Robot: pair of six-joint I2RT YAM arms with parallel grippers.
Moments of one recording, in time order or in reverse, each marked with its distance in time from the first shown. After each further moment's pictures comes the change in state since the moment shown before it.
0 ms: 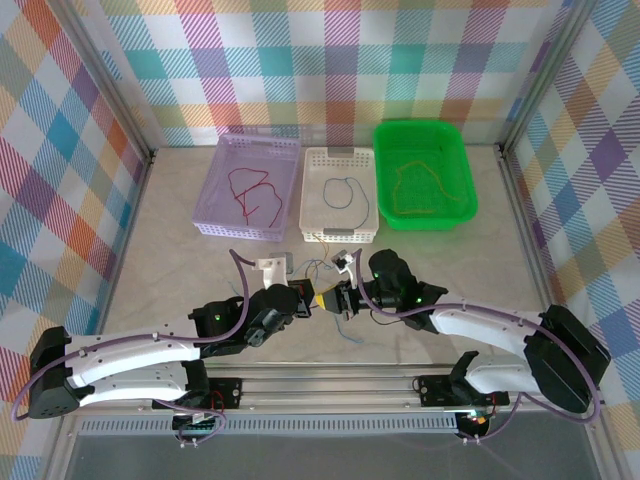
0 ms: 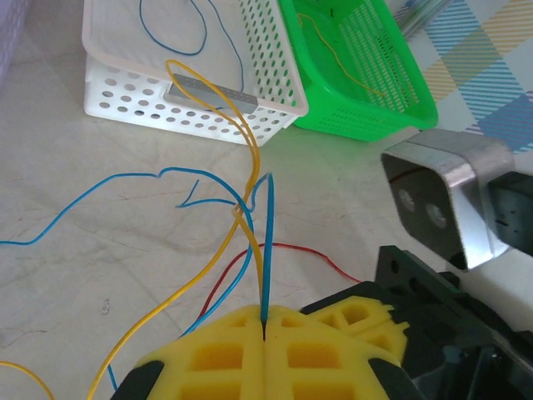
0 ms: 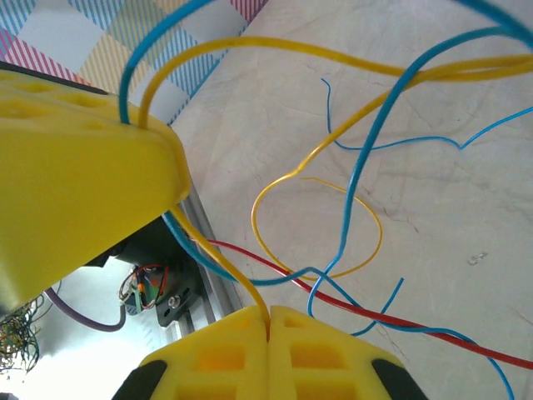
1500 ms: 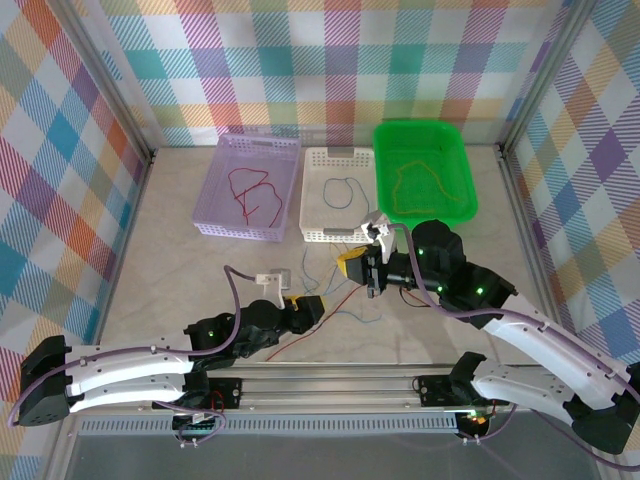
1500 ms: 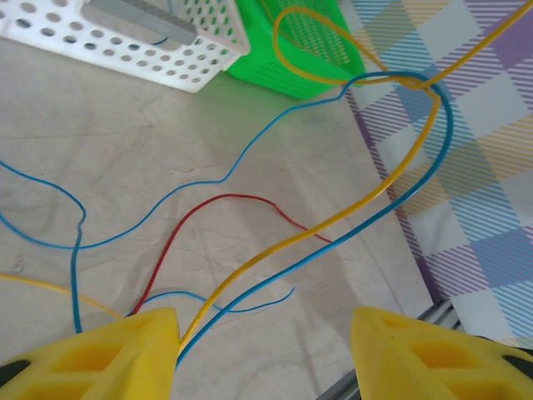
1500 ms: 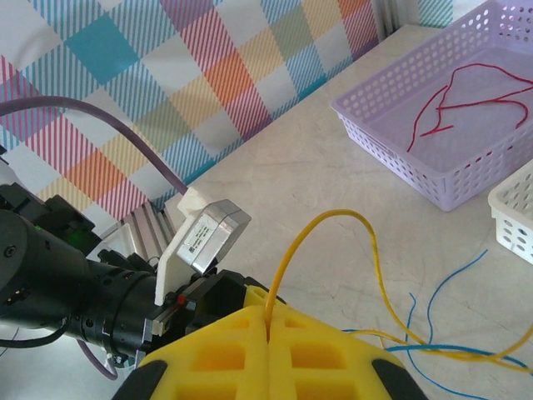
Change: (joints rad) left arm -0.002 -0.109 -0.258 0.328 0.187 -0.005; right arm -0.014 -0.293 0.408 -0.572 0.174 -0.209
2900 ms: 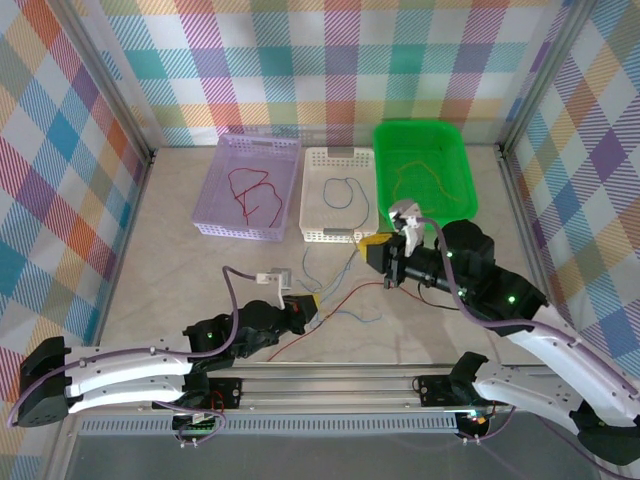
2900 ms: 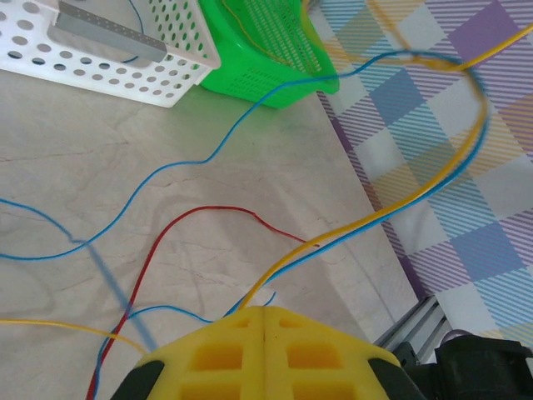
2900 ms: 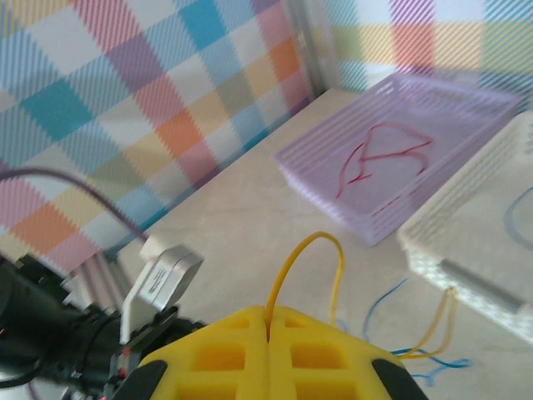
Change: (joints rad) left arm 0.000 -0.028 -0.031 0.061 0.007 0.053; right arm -0.019 -0.093 0.113 -0.126 0.216 -0.019
